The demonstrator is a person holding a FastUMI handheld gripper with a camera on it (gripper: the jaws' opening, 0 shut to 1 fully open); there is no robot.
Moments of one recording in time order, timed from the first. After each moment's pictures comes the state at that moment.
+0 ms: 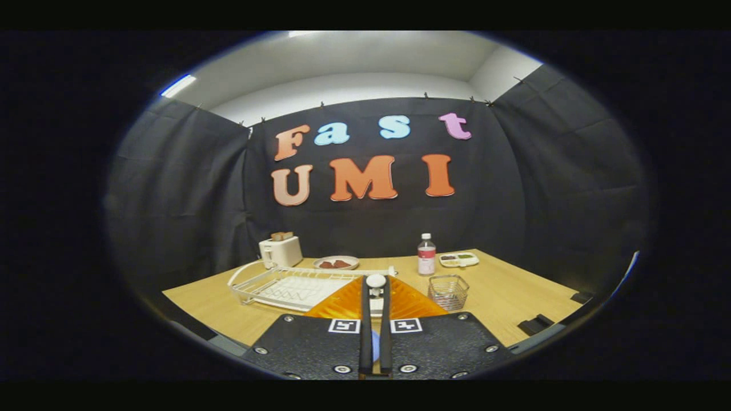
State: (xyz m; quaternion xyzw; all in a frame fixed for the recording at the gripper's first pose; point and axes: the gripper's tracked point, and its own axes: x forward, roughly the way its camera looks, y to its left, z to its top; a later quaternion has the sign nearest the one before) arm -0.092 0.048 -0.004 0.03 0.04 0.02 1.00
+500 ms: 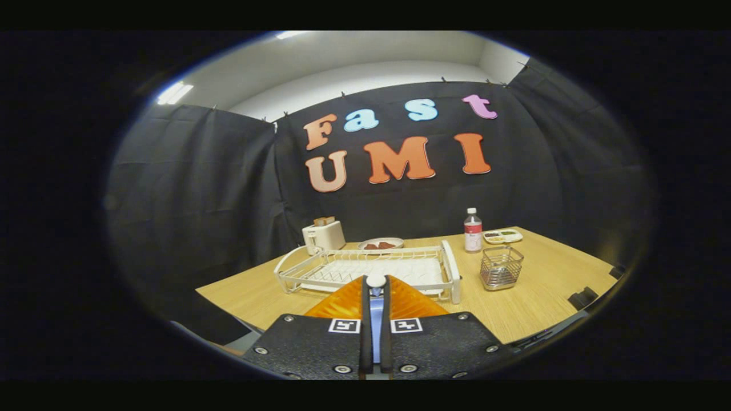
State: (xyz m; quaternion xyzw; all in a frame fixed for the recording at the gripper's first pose) arm -0.107 0.110 -0.050 0.06 0.08 0.09 0.99
